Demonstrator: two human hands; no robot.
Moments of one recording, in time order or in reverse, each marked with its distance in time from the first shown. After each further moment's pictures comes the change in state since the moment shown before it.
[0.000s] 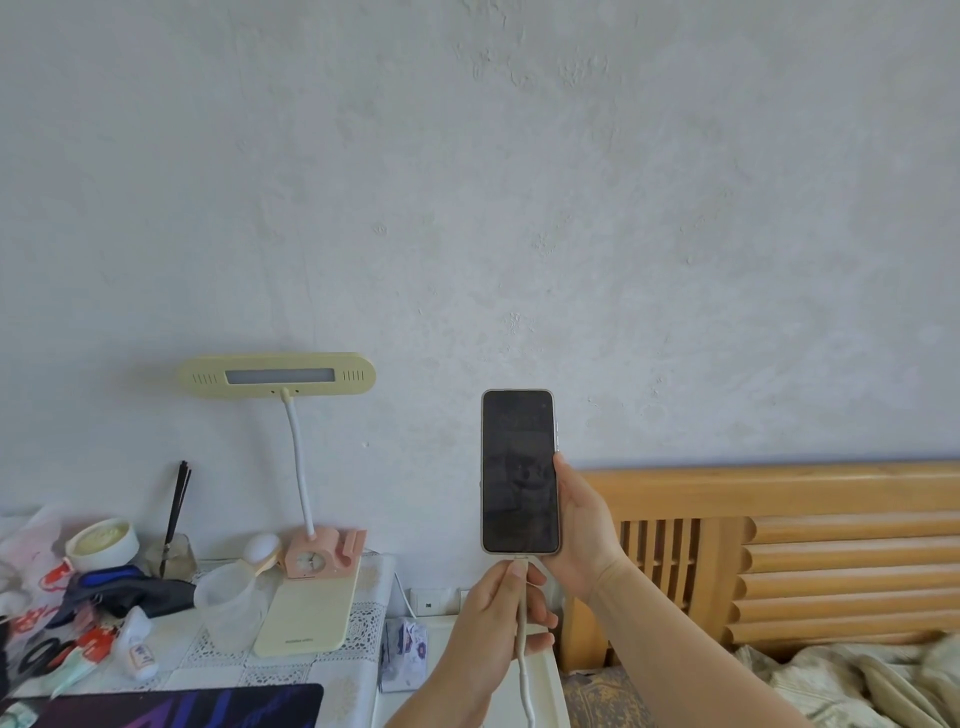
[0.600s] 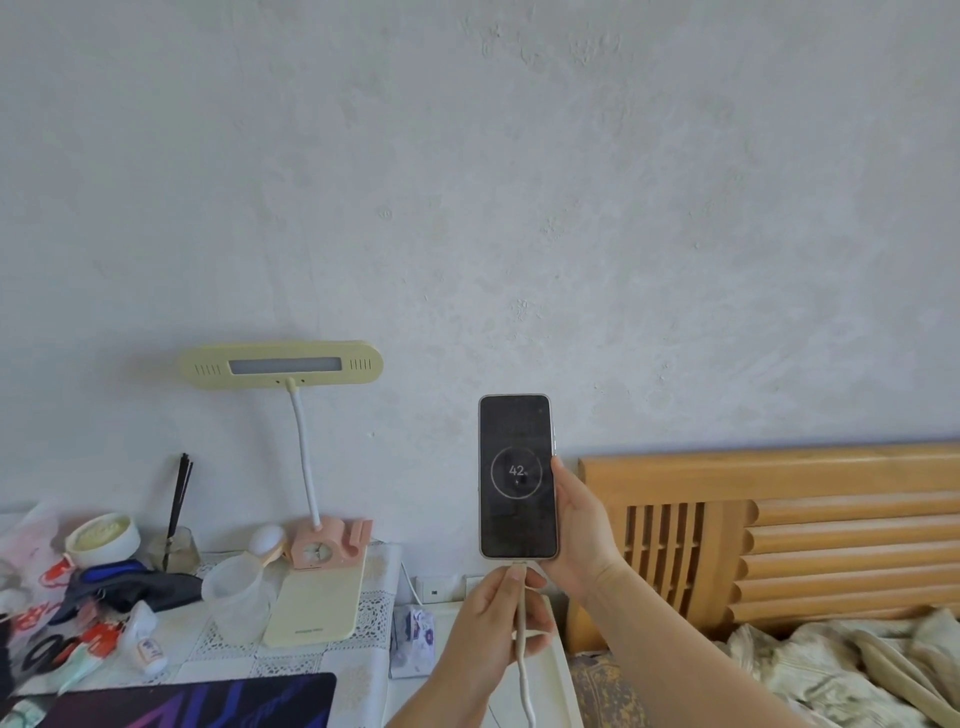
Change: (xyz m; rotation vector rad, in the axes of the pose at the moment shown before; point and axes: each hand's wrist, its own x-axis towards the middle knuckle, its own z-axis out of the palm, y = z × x) left_hand -0.003 -0.012 -0.030 -0.019 -0.016 -0.053; right_hand -0.001 0.025 0.014 0.007 0.084 -0.008
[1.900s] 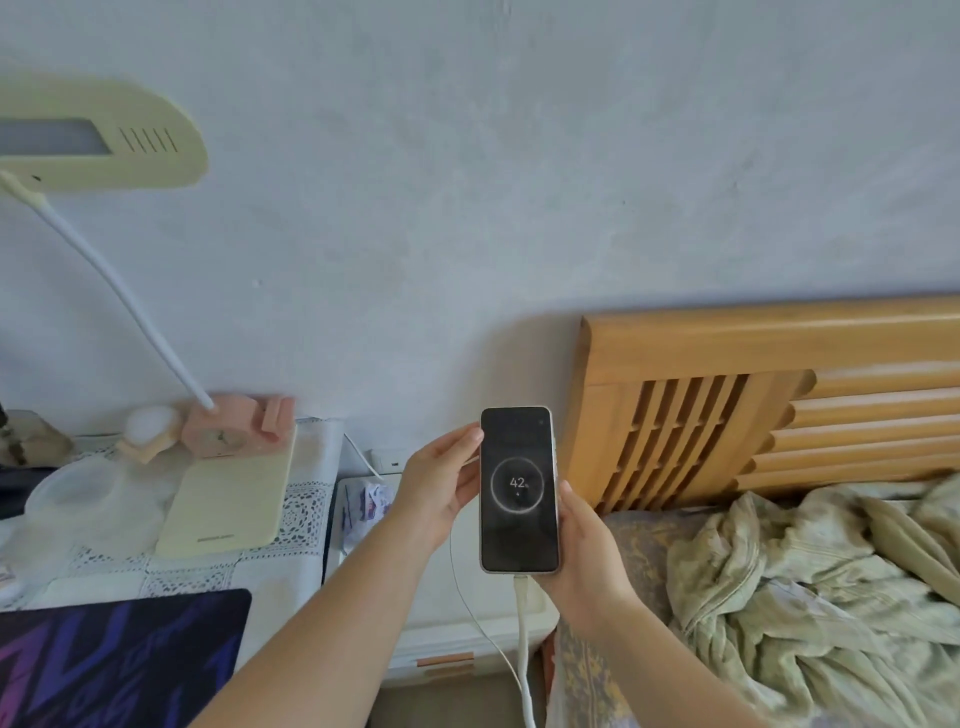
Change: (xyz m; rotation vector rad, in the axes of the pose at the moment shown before) left_hand 0.241 -0.109 -0.026 -0.270 0.100 -0.194; right_hand 0.082 0.120 -0.192 -0.026 0.322 0.375
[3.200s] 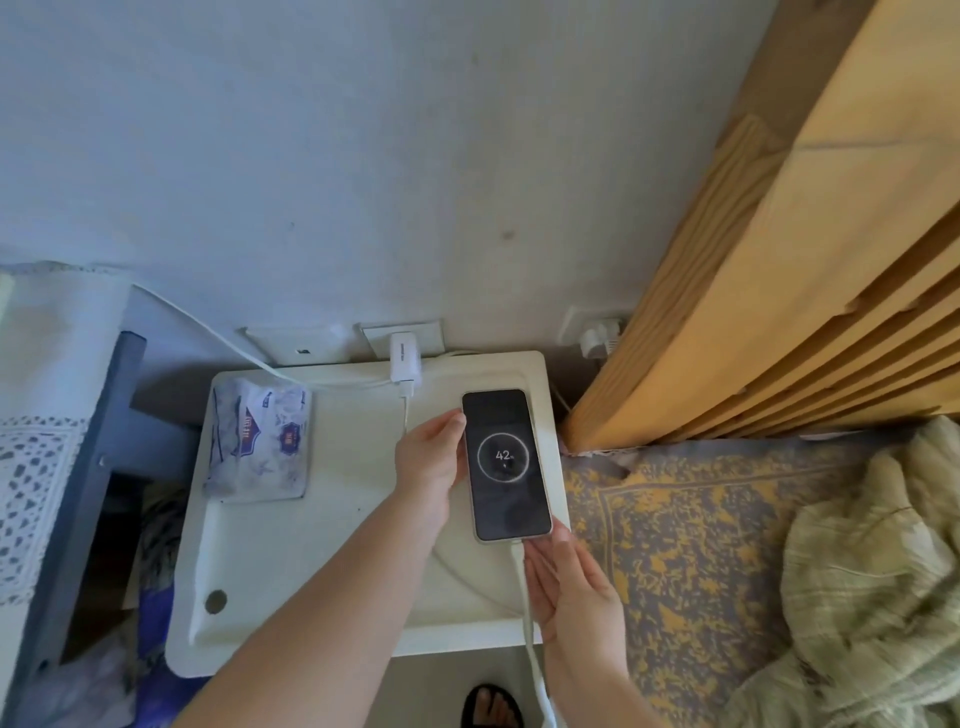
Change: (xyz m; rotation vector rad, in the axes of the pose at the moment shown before) left_hand 0.232 -0.251 -0.068 0.124 0.493 -0.289; right_hand 0.188 0.153 -0.150 0.145 0.500 0.128
